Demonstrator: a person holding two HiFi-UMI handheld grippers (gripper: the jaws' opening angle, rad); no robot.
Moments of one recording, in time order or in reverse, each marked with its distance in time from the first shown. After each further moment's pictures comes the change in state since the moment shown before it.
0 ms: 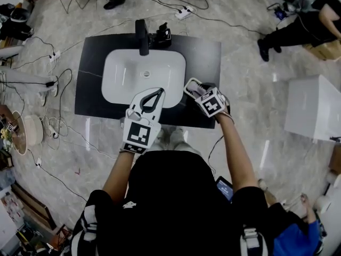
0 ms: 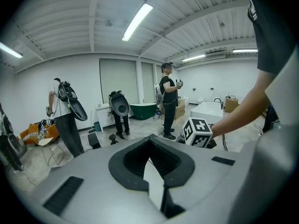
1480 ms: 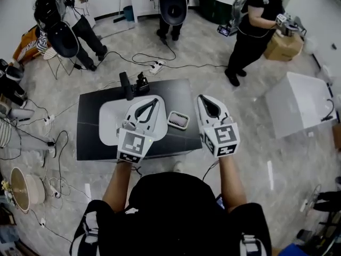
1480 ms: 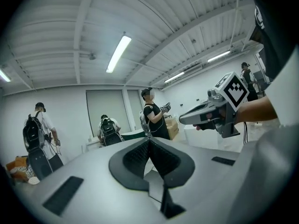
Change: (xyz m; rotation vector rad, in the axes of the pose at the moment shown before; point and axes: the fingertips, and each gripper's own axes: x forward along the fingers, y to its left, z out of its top) left arm -0.039 -0.029 0.140 0.213 -0.319 -0.087; right arm -0.348 0.009 0.119 0.195 -0.867 -0.485
